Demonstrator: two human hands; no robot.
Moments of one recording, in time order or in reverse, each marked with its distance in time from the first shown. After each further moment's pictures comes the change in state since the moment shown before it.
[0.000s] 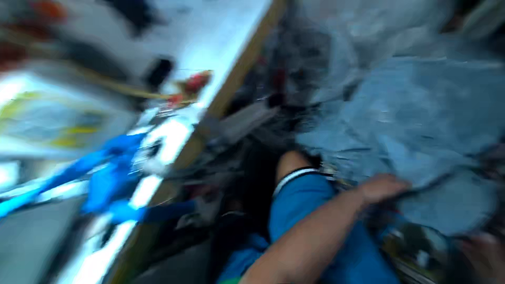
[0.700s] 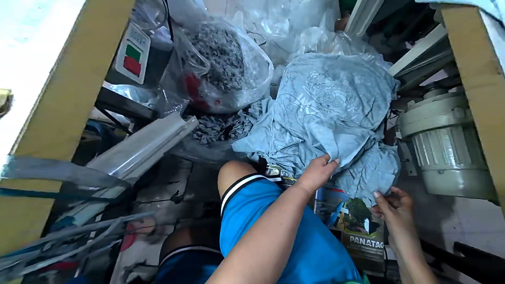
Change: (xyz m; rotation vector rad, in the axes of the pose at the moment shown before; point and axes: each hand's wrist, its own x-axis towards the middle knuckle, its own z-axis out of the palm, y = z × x) left_hand 0.017 -0.004 -0.003 -0.003 0.066 0.054; right_hand -0.007 -0.023 0.044 -0.122 0.180 0.235
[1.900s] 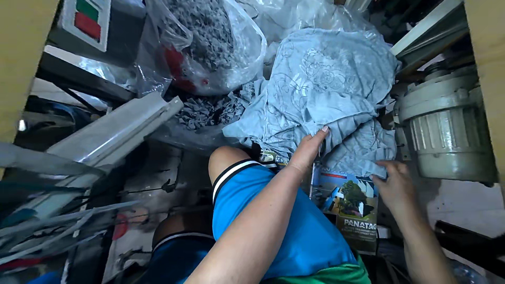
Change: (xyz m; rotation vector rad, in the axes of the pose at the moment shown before) left_hand 0.000 0.003 -0.003 -0.353 0.176 -0.049; right_hand 0.037 -0.003 -0.017 -0.672 -0.077 -0.364
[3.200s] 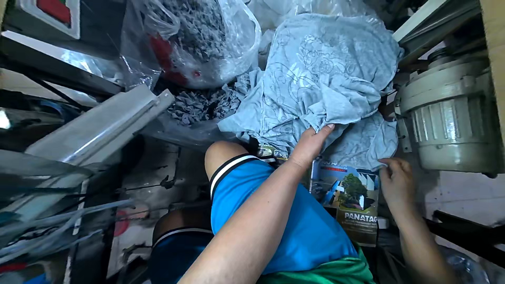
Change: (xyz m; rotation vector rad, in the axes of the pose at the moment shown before) left_hand 0.000 0.004 0.001 0.171 -0.009 0.059; right_hand -0.006 0.021 0.015 0.010 0.116 -0.037
